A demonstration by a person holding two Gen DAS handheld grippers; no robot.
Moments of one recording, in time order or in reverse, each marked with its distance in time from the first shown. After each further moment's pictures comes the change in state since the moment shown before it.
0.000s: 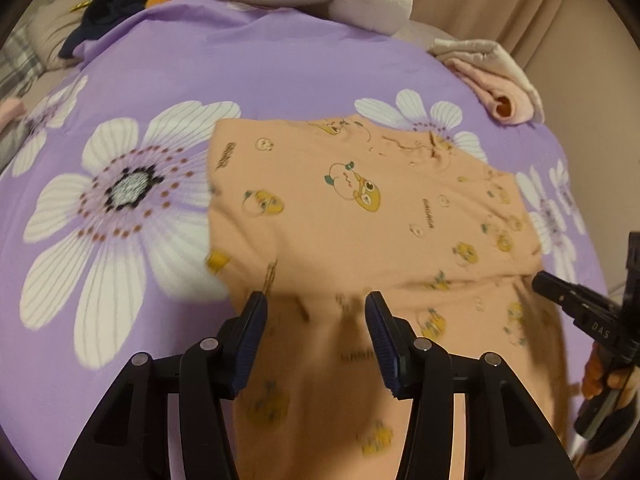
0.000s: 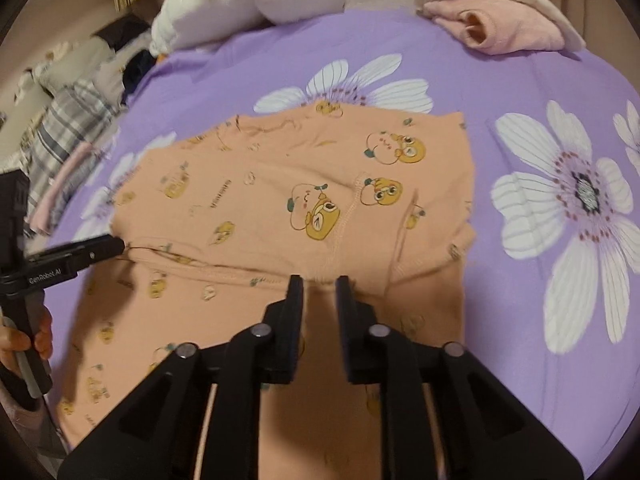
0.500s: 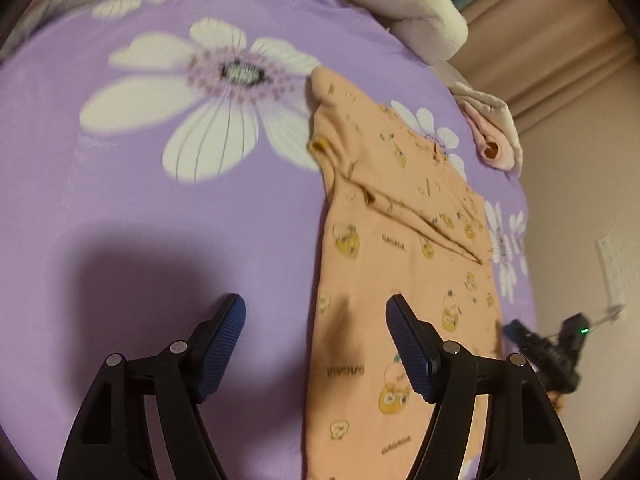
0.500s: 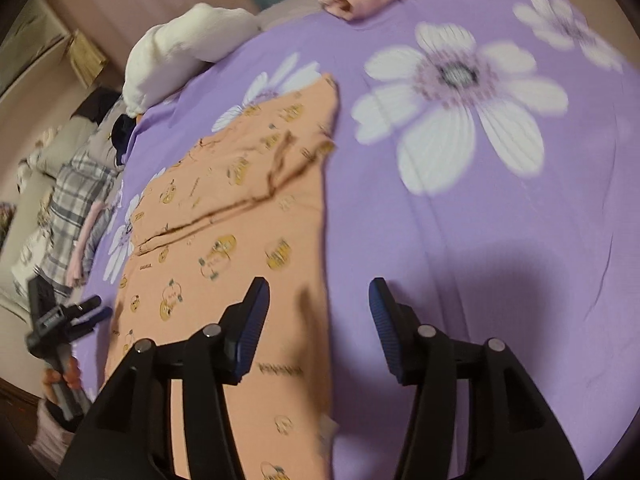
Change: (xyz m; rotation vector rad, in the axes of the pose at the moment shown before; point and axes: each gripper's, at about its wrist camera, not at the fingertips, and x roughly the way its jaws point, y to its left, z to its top) left arm -0.041 0.073 -0.075 -0.308 0.032 -0.226; right arm -0.067 -0.081 -0.085 0.311 -0.016 0.087
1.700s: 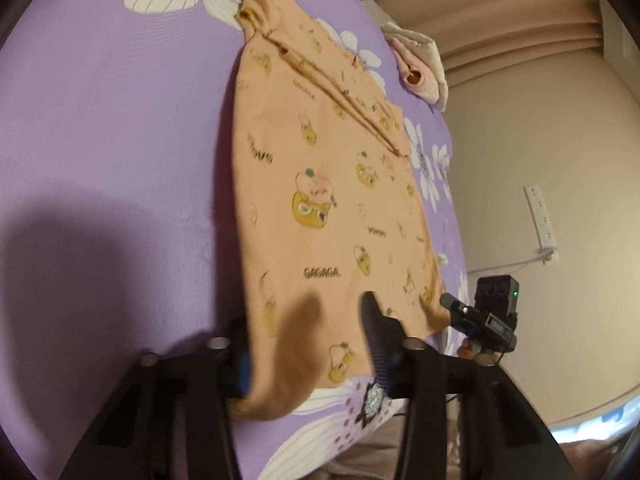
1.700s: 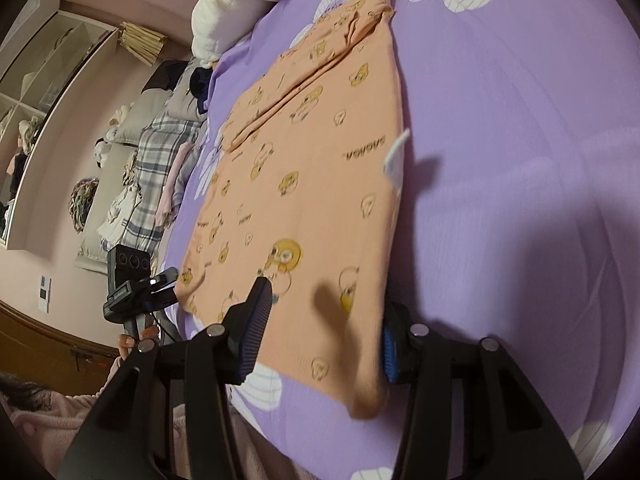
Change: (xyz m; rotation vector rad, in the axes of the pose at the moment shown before) left arm -0.004 -0.017 -0.085 0.024 0.199 -0.288; right arm -0.014 0.009 -0.102 0.037 0.204 0.365
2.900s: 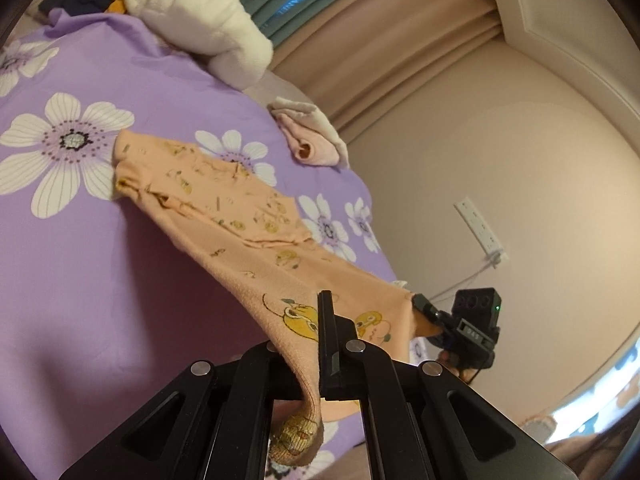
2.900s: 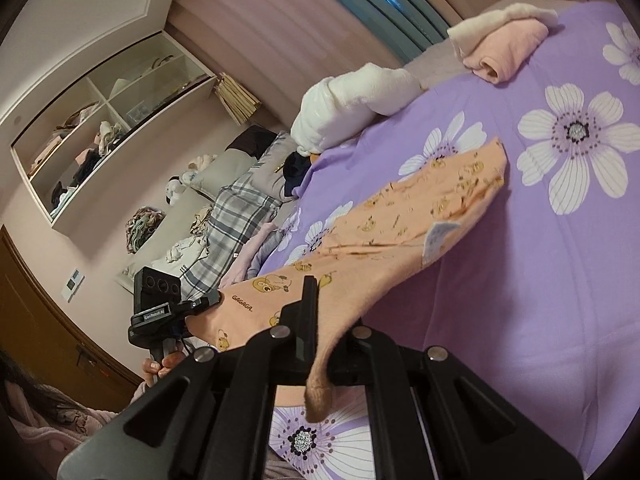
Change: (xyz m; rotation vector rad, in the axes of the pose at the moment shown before) left arm -0.066 -0.100 0.034 0.274 -0.251 -0.167; right arm -0.062 0.091 0.040 -0.238 -0.360 0.178
